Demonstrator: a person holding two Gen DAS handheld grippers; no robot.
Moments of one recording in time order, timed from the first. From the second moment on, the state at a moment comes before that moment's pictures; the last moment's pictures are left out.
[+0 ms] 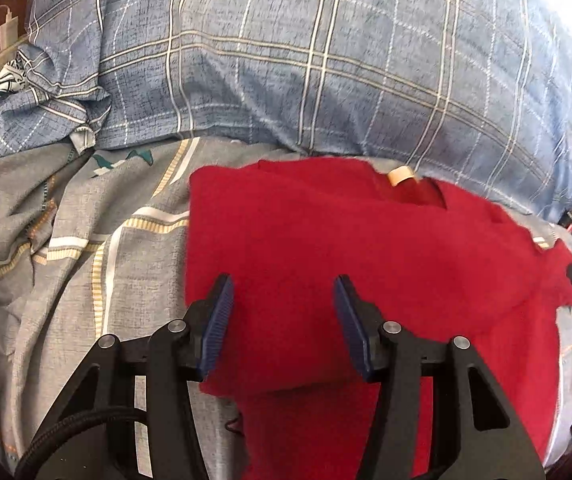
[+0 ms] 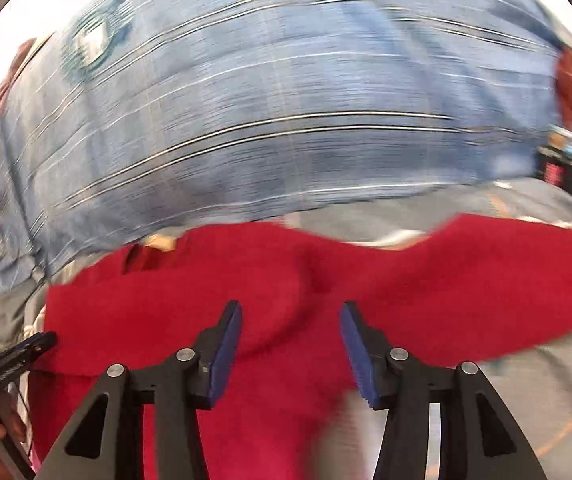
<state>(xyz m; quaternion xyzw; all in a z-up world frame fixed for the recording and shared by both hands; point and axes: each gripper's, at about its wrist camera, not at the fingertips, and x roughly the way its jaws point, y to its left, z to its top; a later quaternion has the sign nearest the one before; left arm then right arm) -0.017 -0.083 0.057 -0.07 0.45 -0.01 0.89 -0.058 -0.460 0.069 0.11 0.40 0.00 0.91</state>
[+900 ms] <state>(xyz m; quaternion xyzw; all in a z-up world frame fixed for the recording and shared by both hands) -0.019 -0.081 0.057 -0.08 0.45 -0.01 0.89 -0.114 -0.733 0.061 0.34 0.31 -0.20 0.86</state>
